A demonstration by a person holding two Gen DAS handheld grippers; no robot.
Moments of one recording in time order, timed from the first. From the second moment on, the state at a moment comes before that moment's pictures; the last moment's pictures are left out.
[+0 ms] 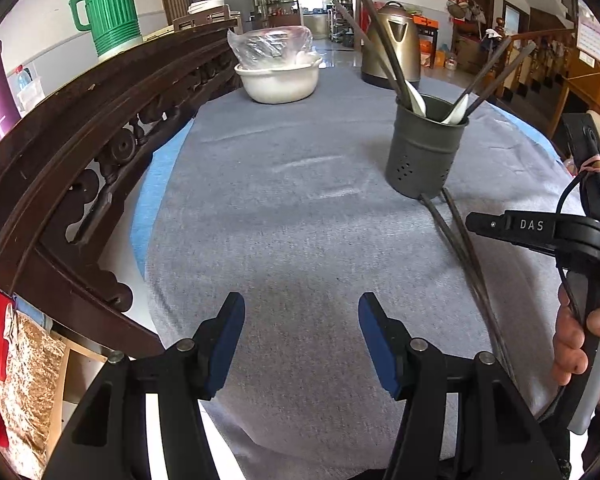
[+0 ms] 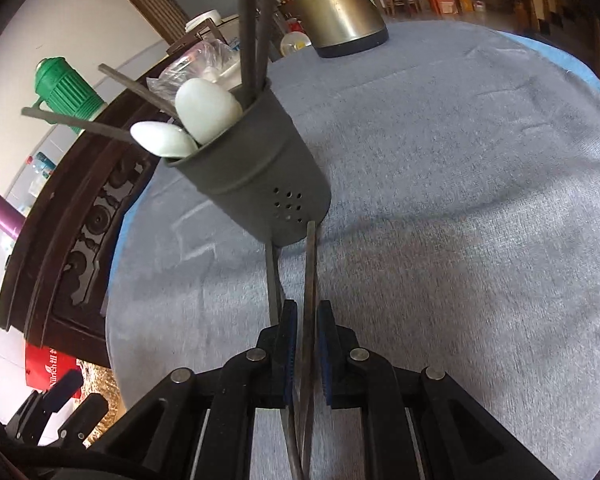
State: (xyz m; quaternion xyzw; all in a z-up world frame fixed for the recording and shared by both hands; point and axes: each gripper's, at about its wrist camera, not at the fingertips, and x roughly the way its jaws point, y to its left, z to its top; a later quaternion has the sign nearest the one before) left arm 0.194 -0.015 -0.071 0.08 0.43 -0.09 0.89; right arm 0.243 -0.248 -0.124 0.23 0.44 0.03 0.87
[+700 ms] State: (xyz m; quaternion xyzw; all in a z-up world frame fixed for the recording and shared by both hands) left arm 0.197 -0.021 -0.079 0.10 0.44 -0.09 0.89; right arm 0.258 -0.243 -0.133 0.23 0.46 0.02 0.86
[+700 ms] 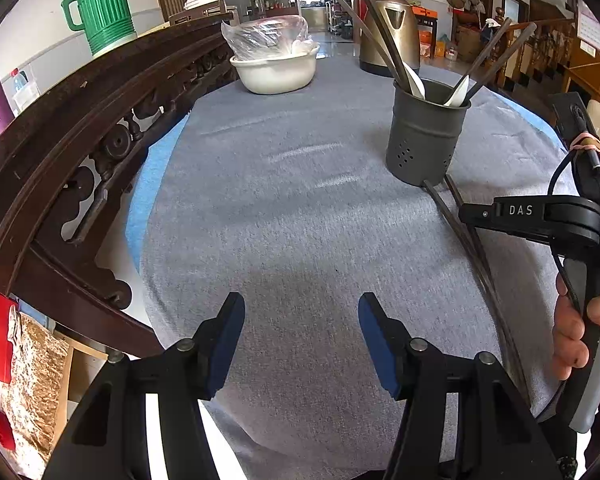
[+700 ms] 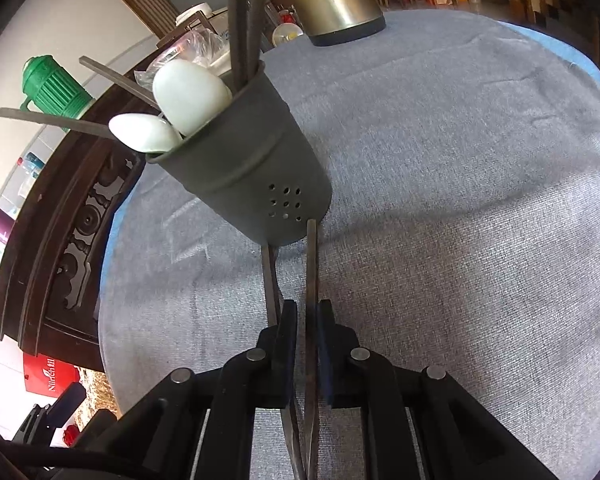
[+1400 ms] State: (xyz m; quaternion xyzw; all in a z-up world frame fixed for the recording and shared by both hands) left arm 0.195 -0.030 -0.099 0.11 0.48 -0.11 0.87; right arm 0.239 -0.254 -0.136 0.20 0.46 0.00 0.87
